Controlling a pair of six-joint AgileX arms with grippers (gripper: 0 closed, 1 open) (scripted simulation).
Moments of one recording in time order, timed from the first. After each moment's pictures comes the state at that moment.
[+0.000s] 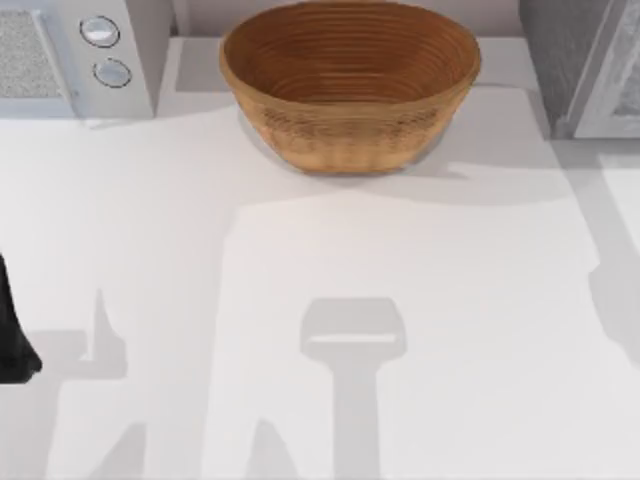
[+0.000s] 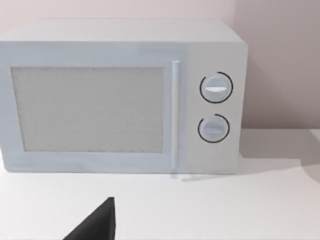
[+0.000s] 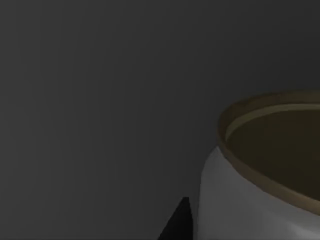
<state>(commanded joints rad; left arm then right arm) 0.00 0.00 0.00 0.00 0.00 0.00 0.10 2.09 2.76 -0.68 0.12 0.02</state>
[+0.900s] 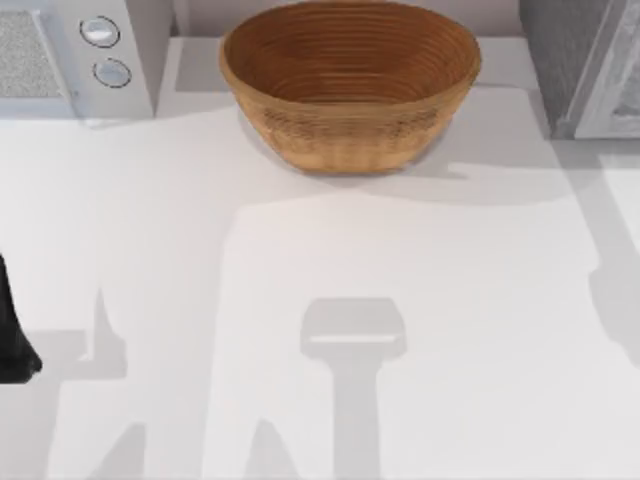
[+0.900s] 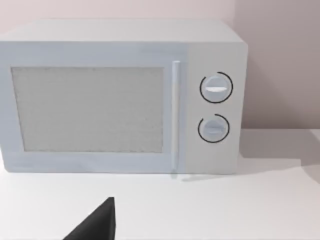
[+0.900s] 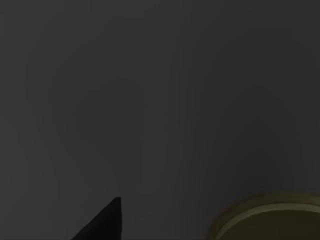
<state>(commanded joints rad) 0.00 0.00 0.00 0.00 0.00 0.00 0.10 2.09 2.76 -0.68 0.12 0.02</state>
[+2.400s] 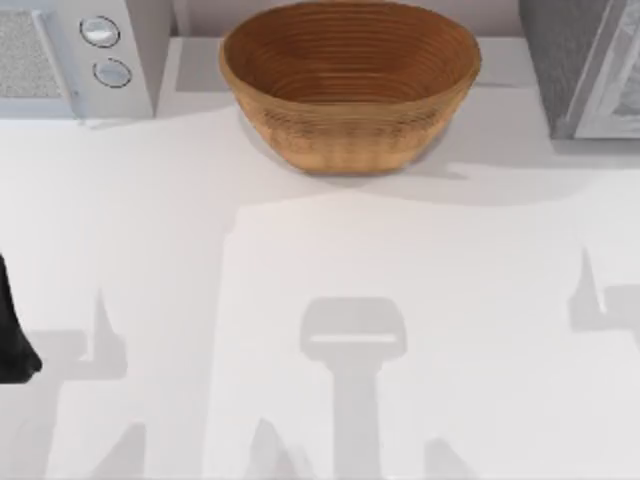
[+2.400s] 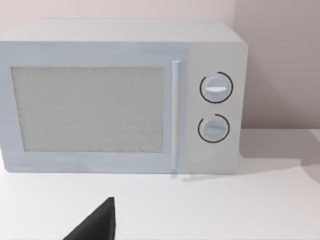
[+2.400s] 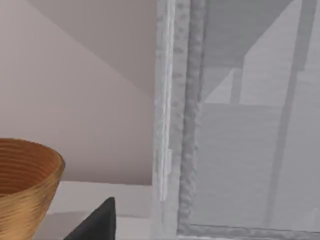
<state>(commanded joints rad) 0.00 0.00 0.00 0.00 0.00 0.00 0.02 0.29 0.38 -0.06 -0.02 -0.03</state>
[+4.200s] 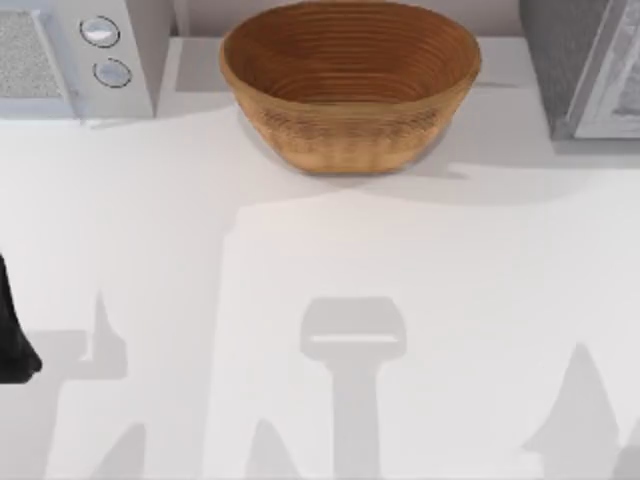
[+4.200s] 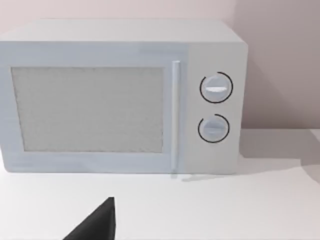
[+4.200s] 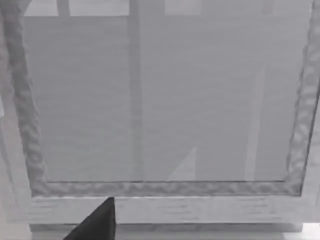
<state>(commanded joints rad) 0.00 0.00 0.00 0.00 0.00 0.00 -0.74 1.15 0.27 0.88 -0.73 0.01</state>
